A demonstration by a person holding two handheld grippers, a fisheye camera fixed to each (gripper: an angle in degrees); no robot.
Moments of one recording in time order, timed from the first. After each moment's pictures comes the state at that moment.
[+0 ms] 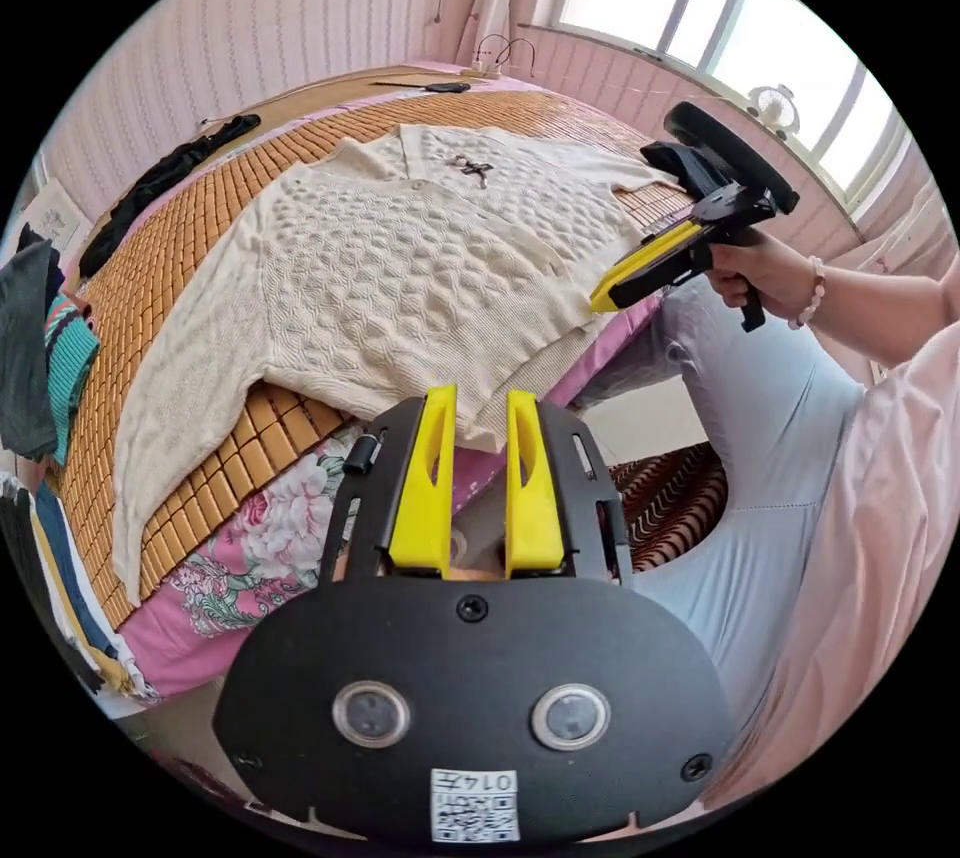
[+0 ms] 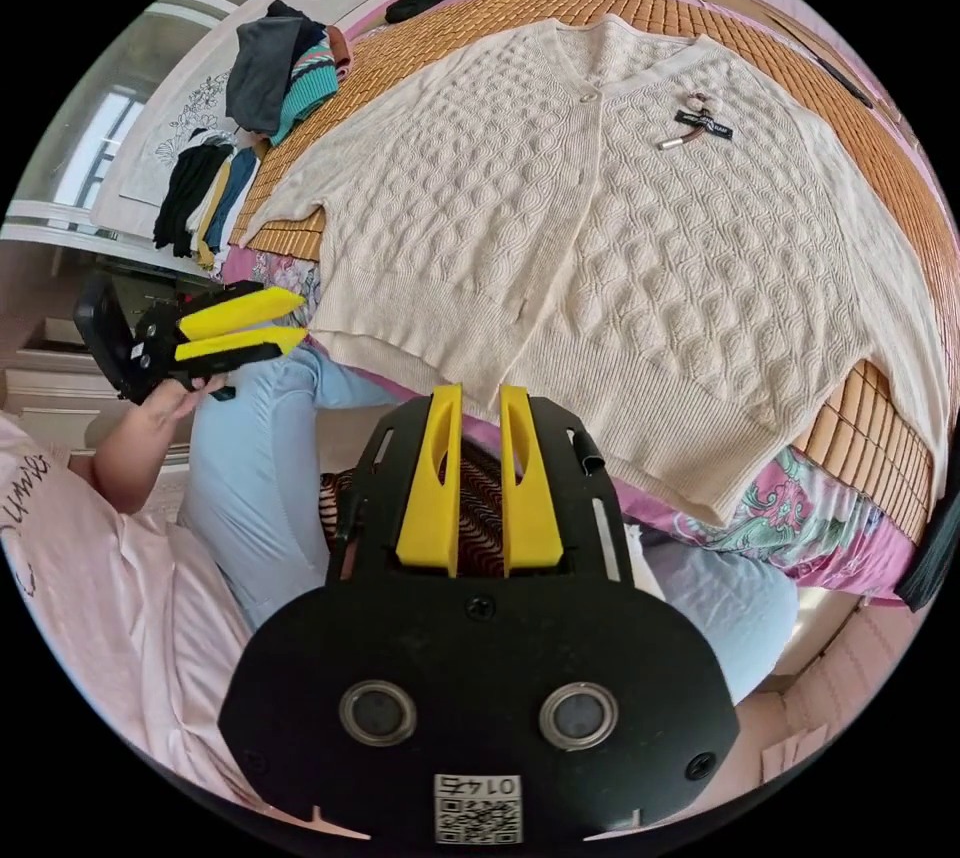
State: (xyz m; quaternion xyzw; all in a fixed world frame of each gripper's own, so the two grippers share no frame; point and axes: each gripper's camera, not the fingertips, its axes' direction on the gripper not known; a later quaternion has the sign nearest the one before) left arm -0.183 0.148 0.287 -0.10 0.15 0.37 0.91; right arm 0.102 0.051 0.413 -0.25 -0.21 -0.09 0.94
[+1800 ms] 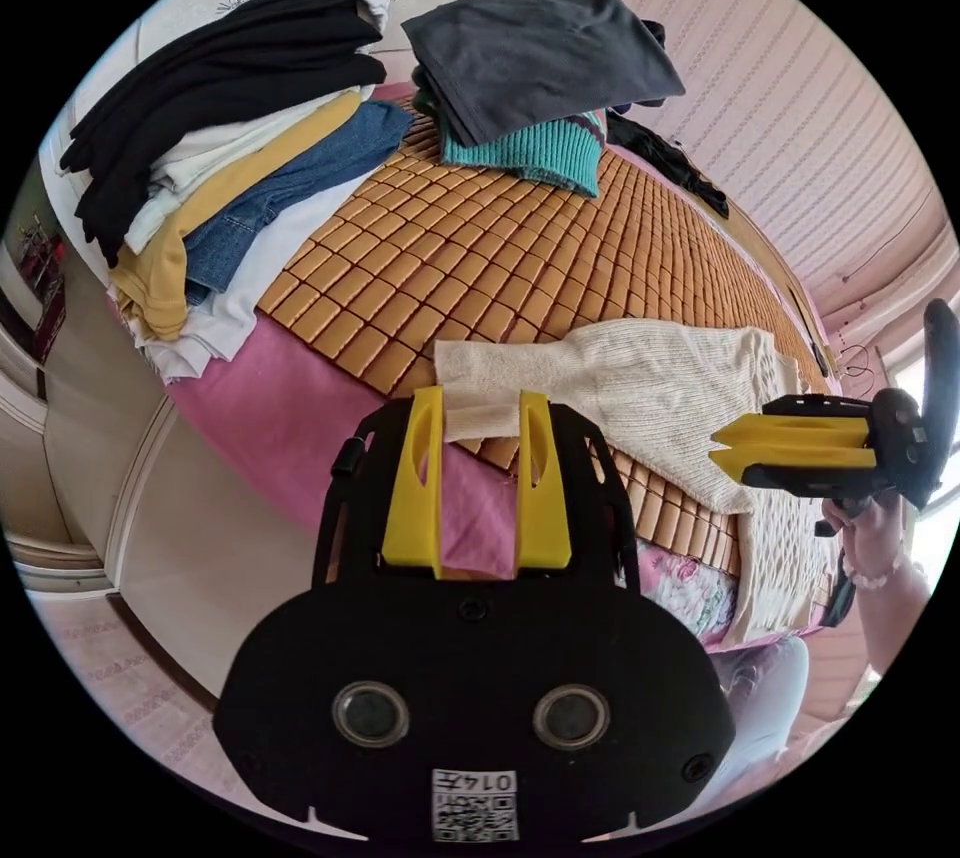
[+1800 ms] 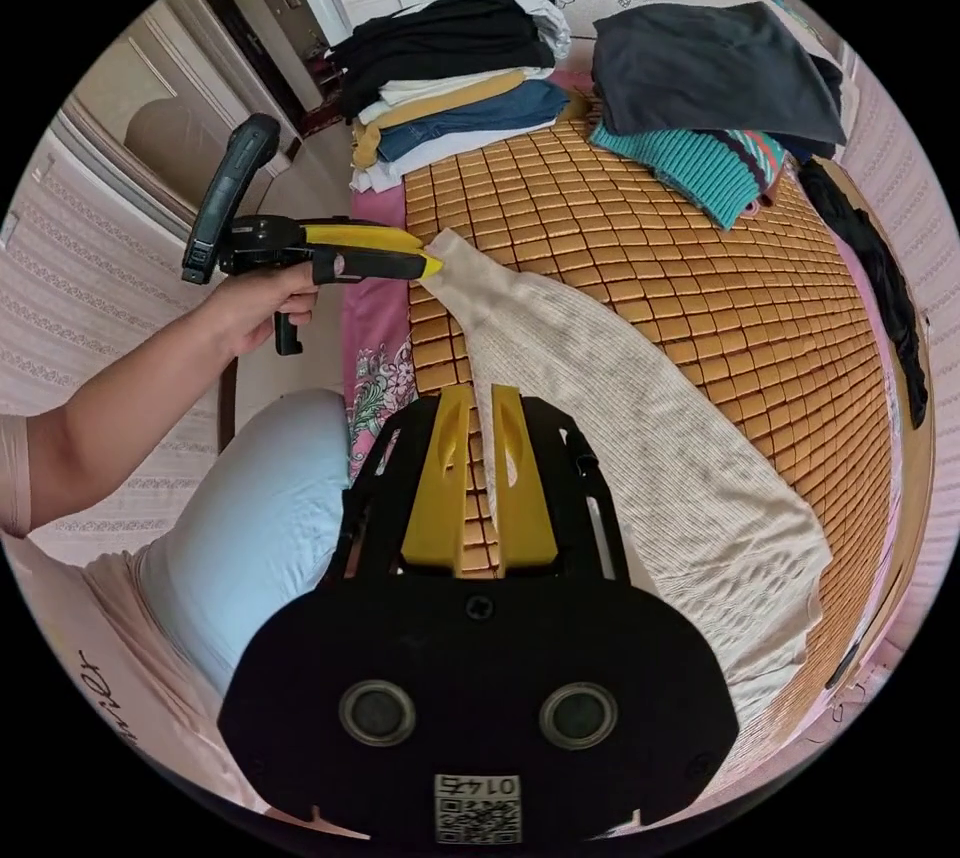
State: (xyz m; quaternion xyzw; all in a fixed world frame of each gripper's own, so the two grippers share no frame) left arm -0.594 0.090 0.362 -0.03 0.02 -0.20 0.98; right arm -0.316 -0.053 0.422 -0.17 -0.21 -0.55 0.79
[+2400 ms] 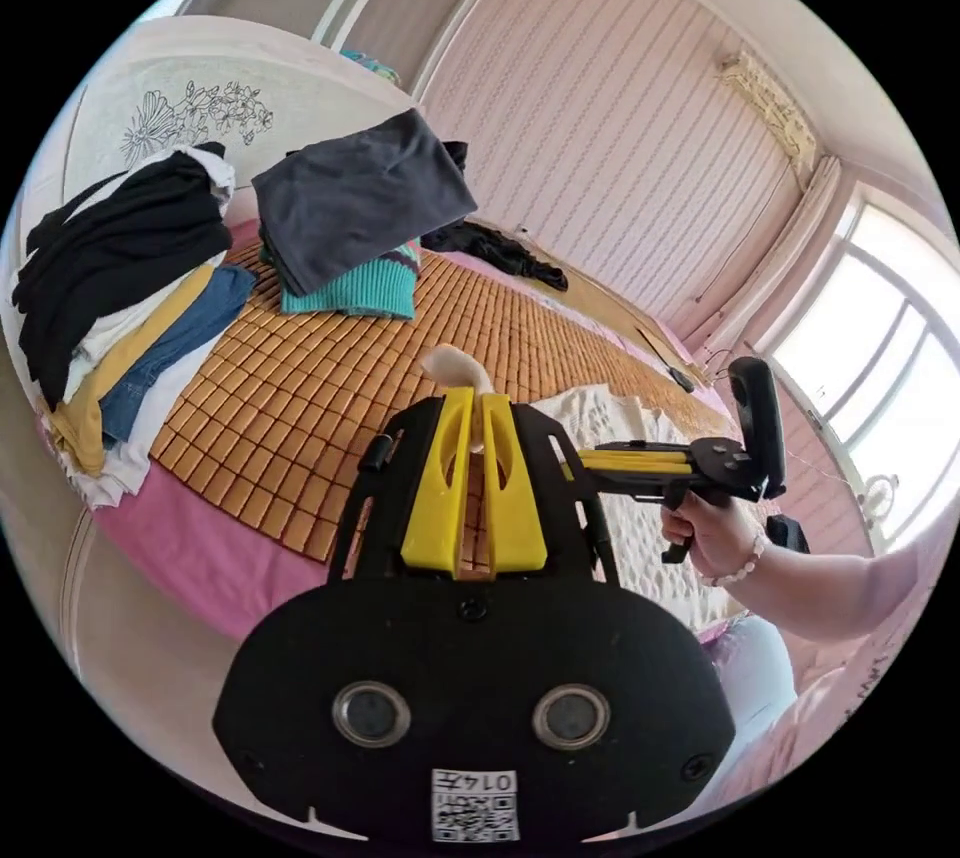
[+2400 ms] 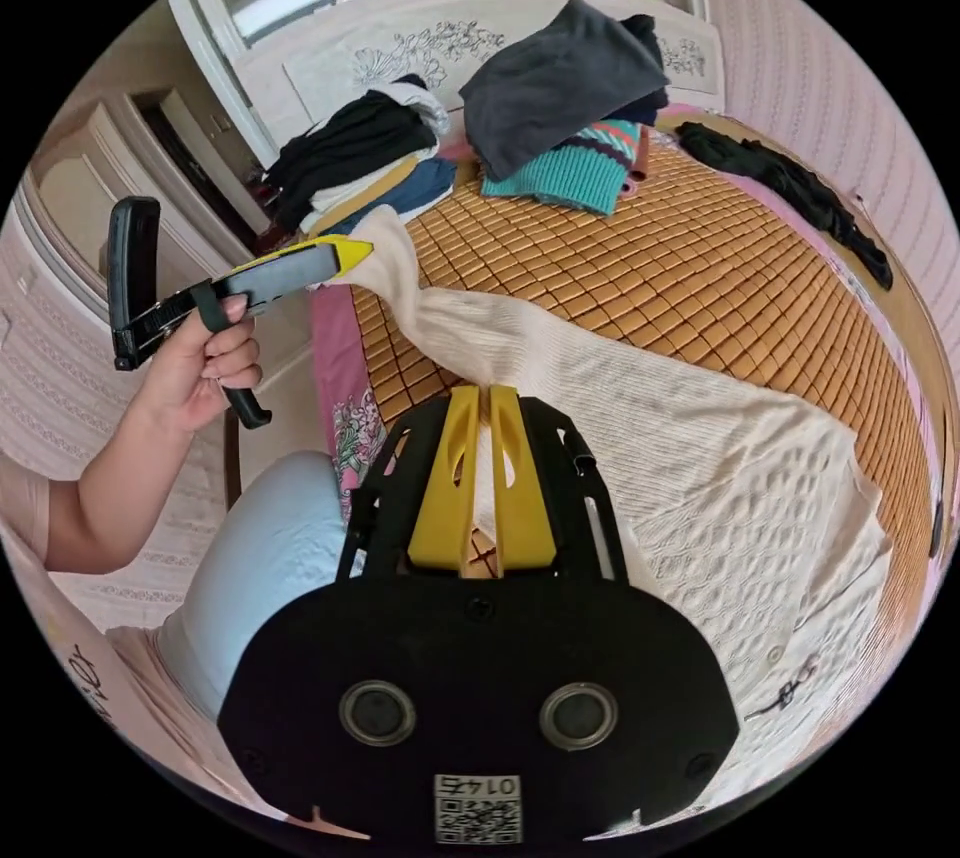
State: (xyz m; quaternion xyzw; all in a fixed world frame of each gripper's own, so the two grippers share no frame) left arm -0.502 0.056 0.243 0.21 0.24 -0.08 0.95; right arm -0.134 -0.083 0.385 -0.06 -0.31 -0.33 0.89
